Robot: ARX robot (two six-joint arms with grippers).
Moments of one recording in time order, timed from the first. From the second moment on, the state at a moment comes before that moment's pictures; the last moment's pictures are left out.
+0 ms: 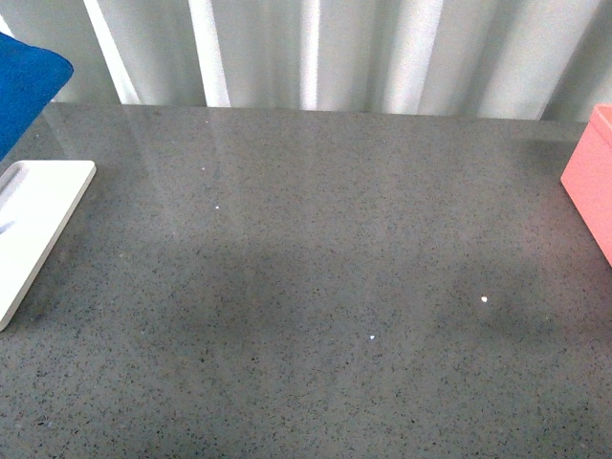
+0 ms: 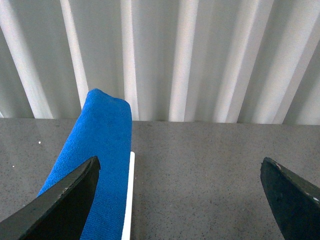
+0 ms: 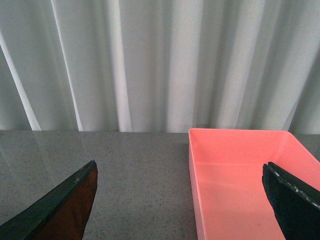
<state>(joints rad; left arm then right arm) 0.00 0.00 0.02 0.00 0.00 0.00 0.00 0.00 0.02 0.00 0.00 -0.01</state>
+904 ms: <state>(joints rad) 0.00 0.00 0.02 0.00 0.00 0.00 0.00 0.00 0.02 0.00 0.00 -0.01</state>
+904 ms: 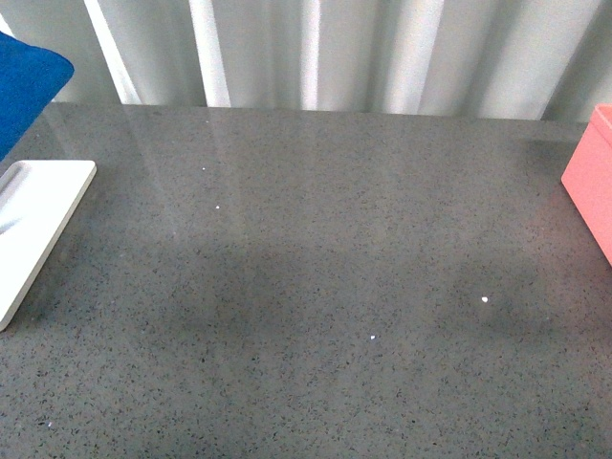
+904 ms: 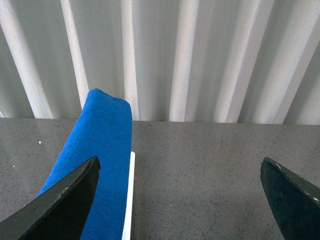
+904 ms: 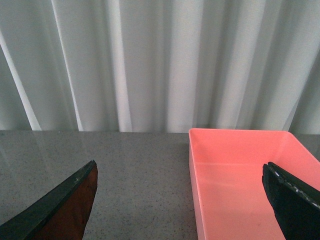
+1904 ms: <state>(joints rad) 0.10 0.58 0.23 0.12 0.11 -0.18 0.00 0.00 0.02 0.00 0.00 -0.01</state>
